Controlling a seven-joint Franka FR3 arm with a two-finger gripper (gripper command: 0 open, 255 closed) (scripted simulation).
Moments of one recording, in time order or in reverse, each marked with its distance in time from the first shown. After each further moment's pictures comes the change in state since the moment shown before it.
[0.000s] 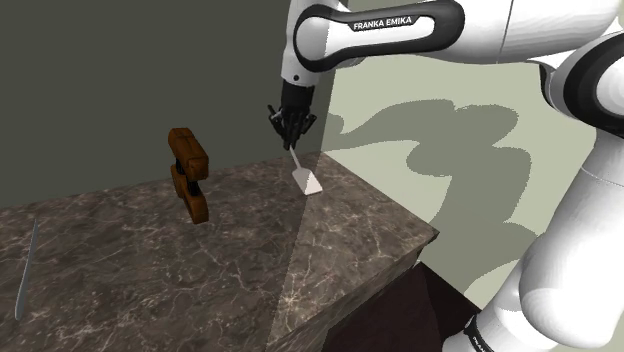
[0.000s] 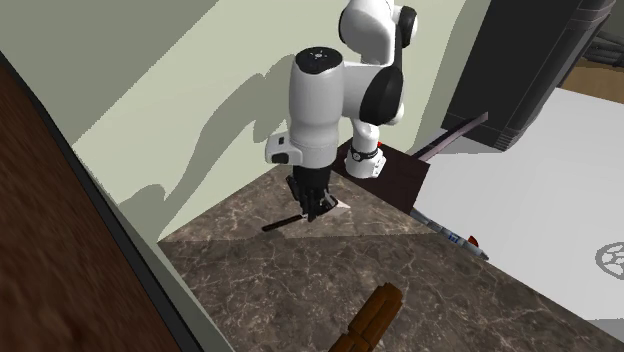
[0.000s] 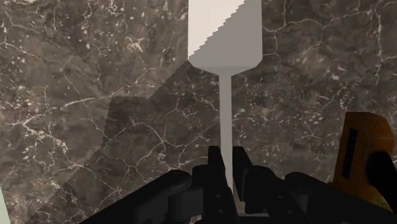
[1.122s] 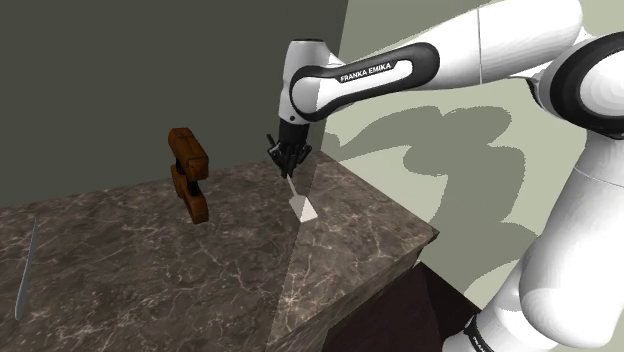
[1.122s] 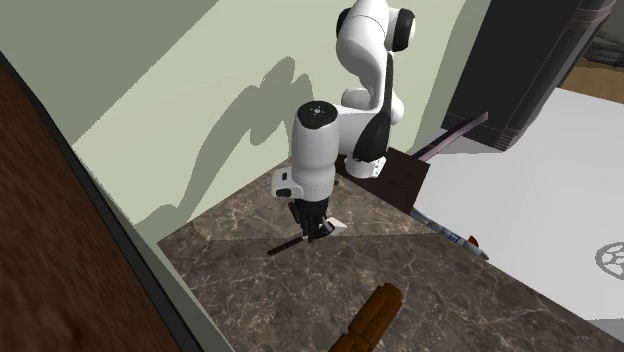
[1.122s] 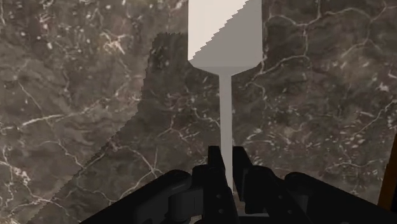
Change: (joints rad) arm -0.001 0.037 -0.004 -0.183 -0.014 0.219 0.011
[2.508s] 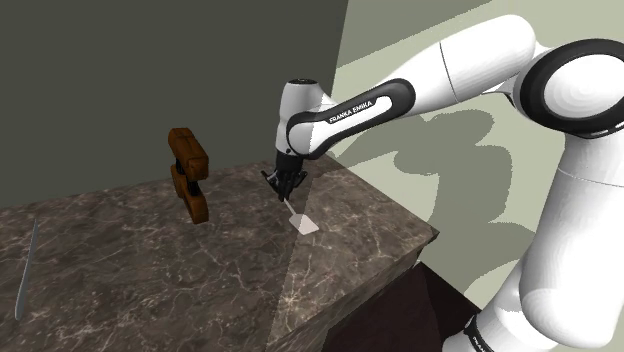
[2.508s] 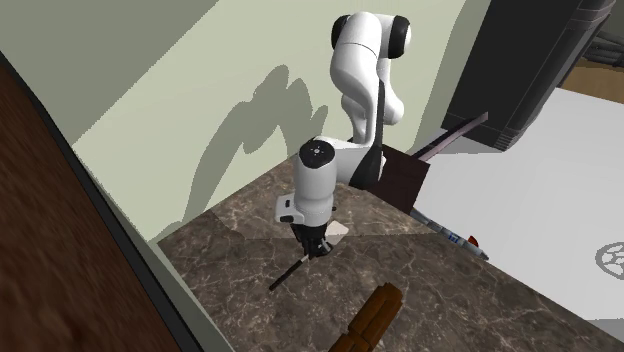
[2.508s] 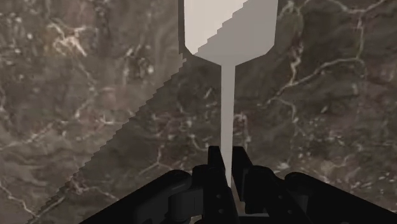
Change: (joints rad) arm 0.007 0.092 -0.007 -0.103 -0.034 0.192 0.027
